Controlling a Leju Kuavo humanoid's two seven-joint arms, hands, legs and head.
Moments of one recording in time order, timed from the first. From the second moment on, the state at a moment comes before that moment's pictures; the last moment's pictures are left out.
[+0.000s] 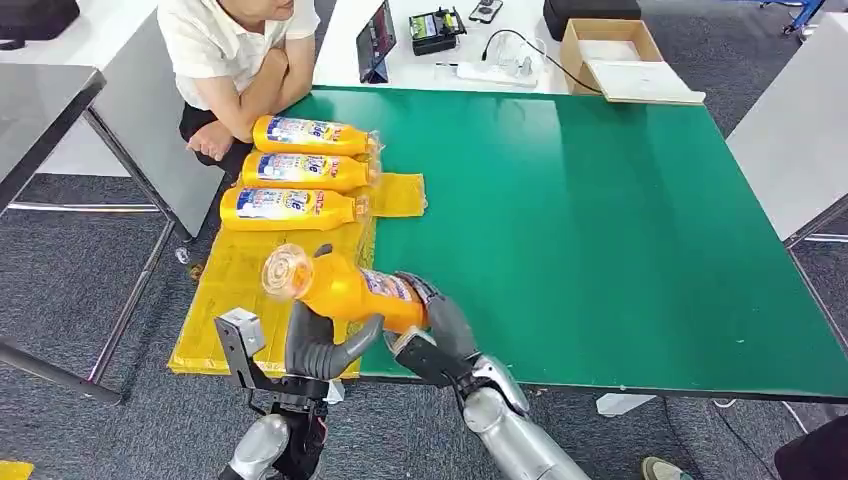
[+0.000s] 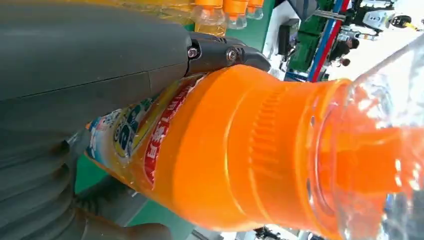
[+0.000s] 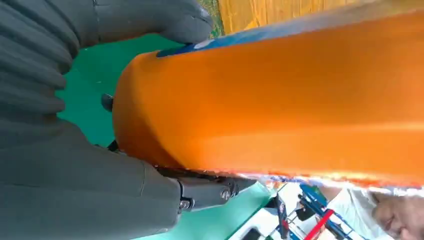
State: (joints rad) left arm -0.03 -0.17 -0.51 -1.43 0.20 0.20 -0.36; right arm -0.38 0.21 0.59 -0.76 0.57 -0.22 -0.57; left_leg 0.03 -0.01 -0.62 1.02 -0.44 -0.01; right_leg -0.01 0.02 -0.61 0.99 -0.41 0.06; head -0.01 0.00
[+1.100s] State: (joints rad) left arm -0.04 -0.16 -0.44 -1.45 0.51 -0.02 -0.31; right arm -0.31 0.20 0.66 -0.87 0.40 -0.13 -0.63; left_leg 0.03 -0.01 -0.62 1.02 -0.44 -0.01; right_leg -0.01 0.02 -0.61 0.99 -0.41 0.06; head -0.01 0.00
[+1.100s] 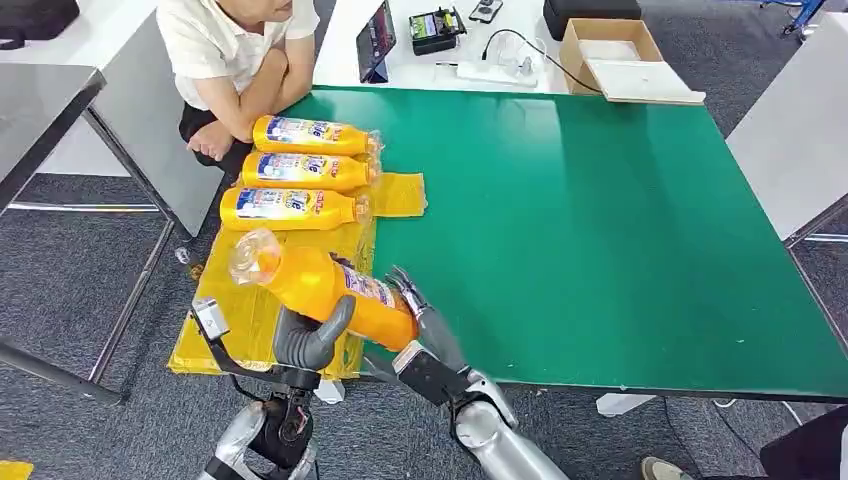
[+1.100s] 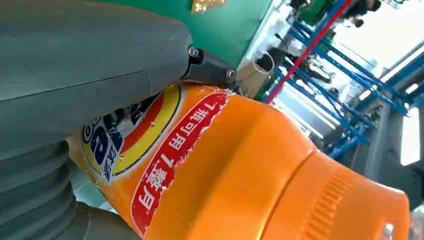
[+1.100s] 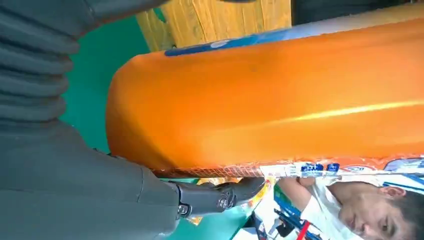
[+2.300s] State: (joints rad) left arm -0.39 0.08 -0.19 -1.03 -1.01 0.25 -0.05; right arm 0.06 0.10 0.49 -1.40 0.48 -0.29 -0.65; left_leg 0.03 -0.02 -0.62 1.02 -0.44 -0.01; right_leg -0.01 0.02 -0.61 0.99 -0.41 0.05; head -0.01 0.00
